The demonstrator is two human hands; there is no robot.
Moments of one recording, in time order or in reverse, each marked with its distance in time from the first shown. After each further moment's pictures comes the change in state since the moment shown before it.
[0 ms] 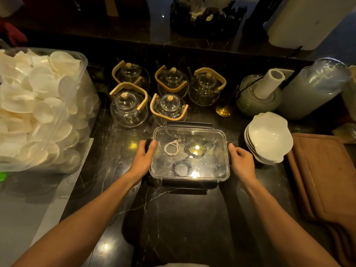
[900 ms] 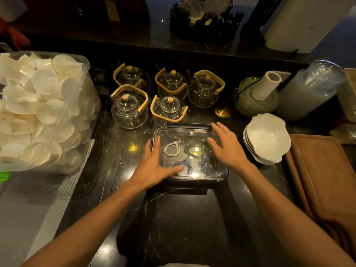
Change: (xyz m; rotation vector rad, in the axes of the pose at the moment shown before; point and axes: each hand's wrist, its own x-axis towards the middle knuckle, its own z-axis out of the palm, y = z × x) left_hand -0.034 0.017 0.007 0.545 -0.209 0.130; right_hand 0.022 -0.039 0.015 -0.563 -0.212 -0.536
